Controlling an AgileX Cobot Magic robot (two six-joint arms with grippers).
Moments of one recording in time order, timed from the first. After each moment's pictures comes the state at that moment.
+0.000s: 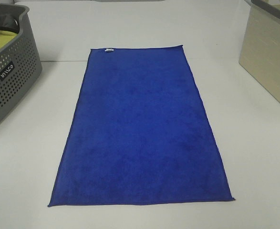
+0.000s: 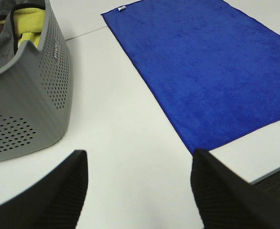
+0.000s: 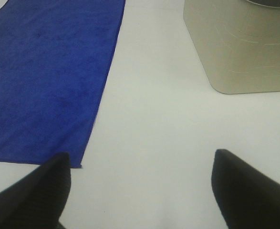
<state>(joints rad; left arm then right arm) 0.03 0.00 -0.51 -0.31 1.08 0.41 -0.04 0.00 -0.51 0.15 1.08 -0.15</state>
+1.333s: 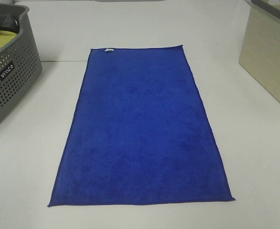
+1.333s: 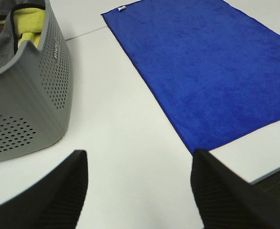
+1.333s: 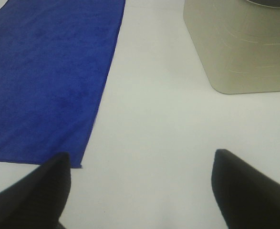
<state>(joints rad) 0.03 0.00 -0.51 -0.31 1.08 0.41 -0.04 0.00 -0.51 0.15 1.08 -0.15</state>
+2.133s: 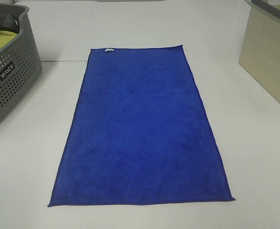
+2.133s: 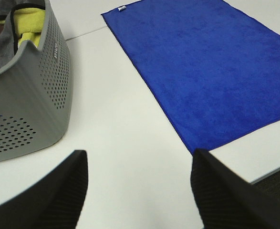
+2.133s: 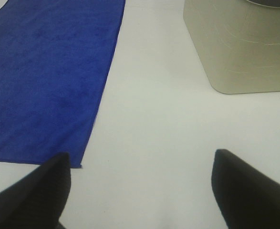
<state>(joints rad) 0.03 0.00 -0.51 -0.31 1.08 0.41 -0.04 0.00 -0.51 0.15 1.08 -0.15</state>
